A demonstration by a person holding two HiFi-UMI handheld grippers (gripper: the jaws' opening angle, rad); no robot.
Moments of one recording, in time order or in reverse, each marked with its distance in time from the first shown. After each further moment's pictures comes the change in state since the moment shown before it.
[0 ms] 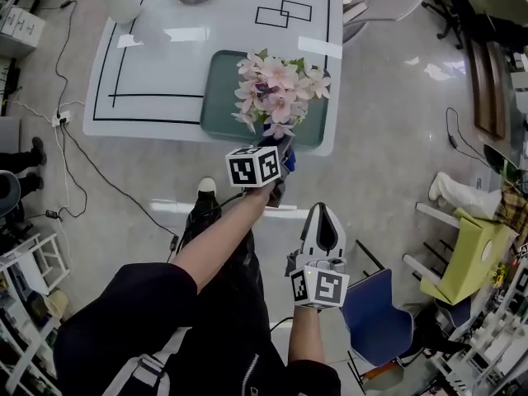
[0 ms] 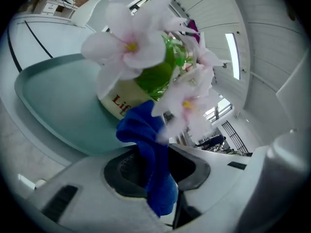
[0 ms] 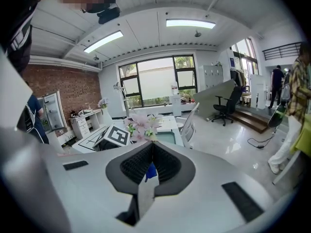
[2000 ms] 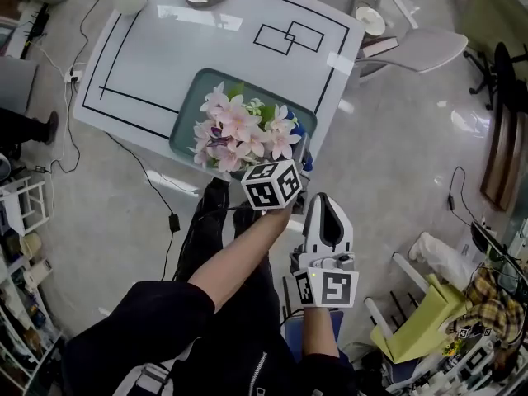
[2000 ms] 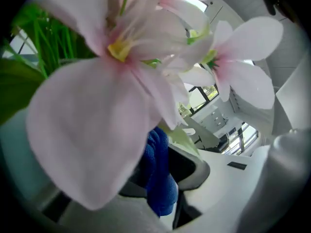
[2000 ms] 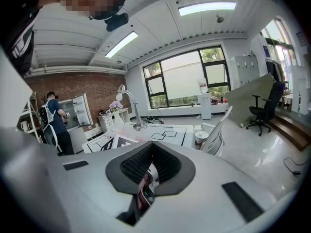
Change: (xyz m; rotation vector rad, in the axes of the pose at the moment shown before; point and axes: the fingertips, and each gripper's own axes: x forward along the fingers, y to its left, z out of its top) left arm 0.122 -0.044 0.087 -0.147 -0.389 0.226; right arm 0.150 -0.089 0.093 -0.110 0.019 0.378
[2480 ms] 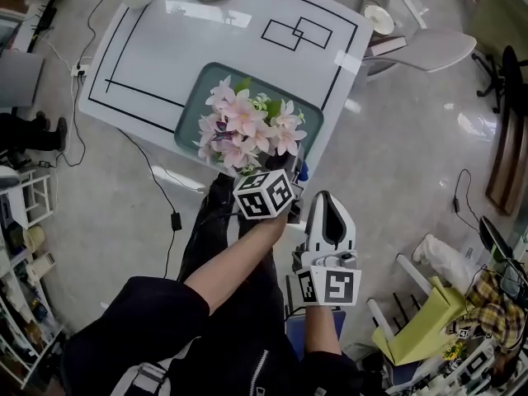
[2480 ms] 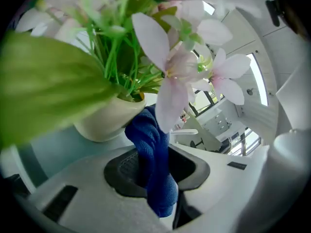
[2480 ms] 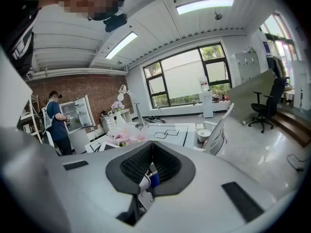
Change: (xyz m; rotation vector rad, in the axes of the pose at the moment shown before) left arm -0.040 0.024 -0.015 -0.074 -0.002 0.042; right arm -0.004 0.009 -0.005 0.018 0.008 0.032
